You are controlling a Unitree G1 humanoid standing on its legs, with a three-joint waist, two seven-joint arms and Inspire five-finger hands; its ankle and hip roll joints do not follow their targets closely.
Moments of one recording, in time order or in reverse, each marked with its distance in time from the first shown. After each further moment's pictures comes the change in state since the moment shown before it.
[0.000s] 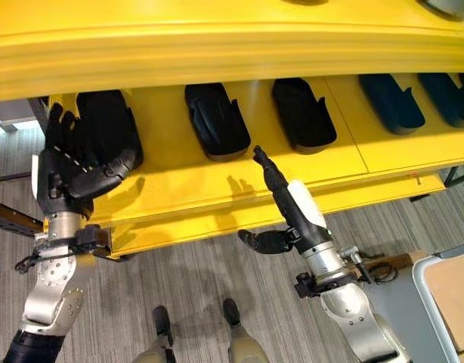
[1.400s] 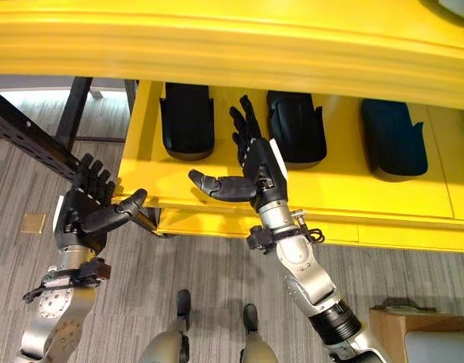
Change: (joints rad) left arm 0.158 0.003 -0.046 -0.014 -0.154 0.011 -0.042; right arm -0.421 0.229 0.235 0.251 0.534 0.032 -0.172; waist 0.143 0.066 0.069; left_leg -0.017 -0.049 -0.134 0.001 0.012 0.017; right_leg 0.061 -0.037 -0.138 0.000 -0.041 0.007
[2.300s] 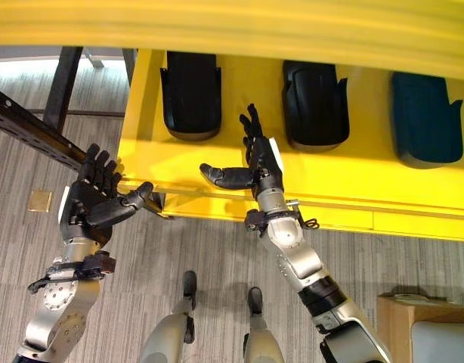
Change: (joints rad) left arm -0.052 0.009 -0.015 0.001 -0.003 0.000 0.000; right arm -0.192 0.052 0.010 0.319 -0.033 0.033 -0.033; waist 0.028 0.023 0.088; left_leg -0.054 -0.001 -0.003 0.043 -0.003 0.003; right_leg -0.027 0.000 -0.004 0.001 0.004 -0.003
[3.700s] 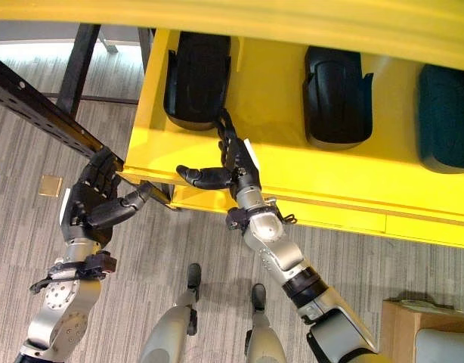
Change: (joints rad) left arm -0.008 -0.012 0.001 0.026 -0.001 -0.002 0.012; right arm -0.056 0.058 0.080 0.029 0.080 0.014 0.019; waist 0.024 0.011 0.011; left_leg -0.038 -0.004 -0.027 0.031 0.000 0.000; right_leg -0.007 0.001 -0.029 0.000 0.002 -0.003
